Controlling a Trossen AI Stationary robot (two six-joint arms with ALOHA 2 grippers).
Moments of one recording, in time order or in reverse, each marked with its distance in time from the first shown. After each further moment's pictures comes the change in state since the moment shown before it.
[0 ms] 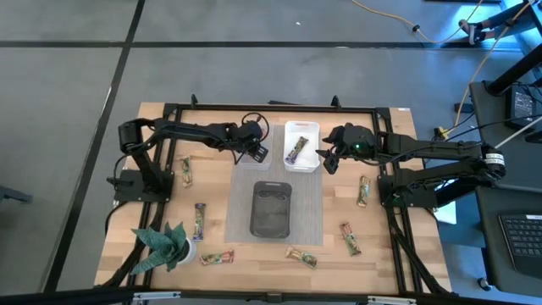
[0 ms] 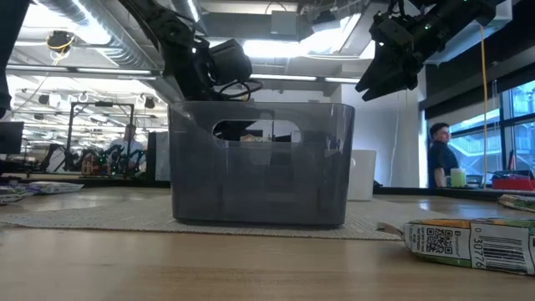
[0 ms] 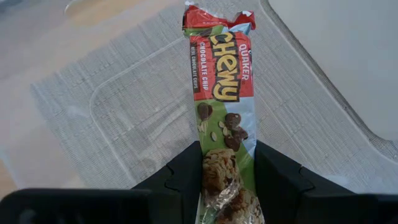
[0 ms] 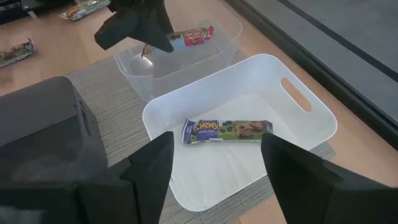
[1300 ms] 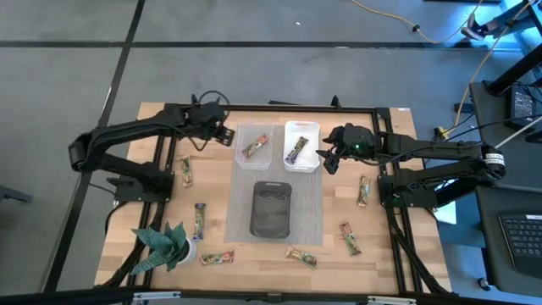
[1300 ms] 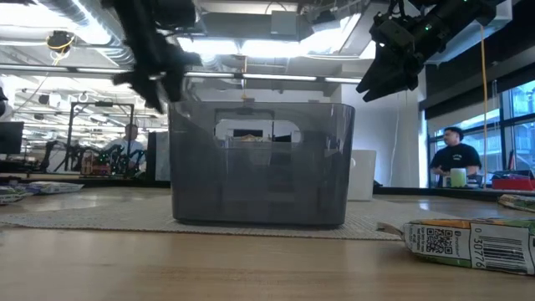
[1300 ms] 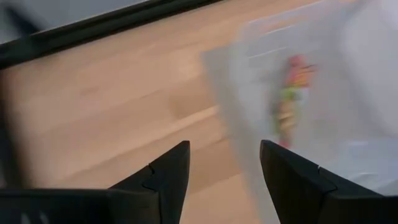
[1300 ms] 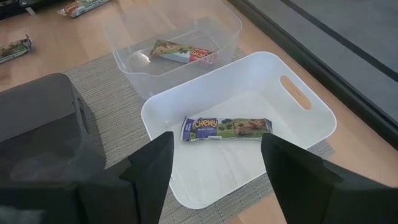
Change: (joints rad) left arm 0.098 -0.511 0.000 -0.606 -0.084 -0.173; right arm 0.000 0.000 0.000 -0.007 0.000 -0.004
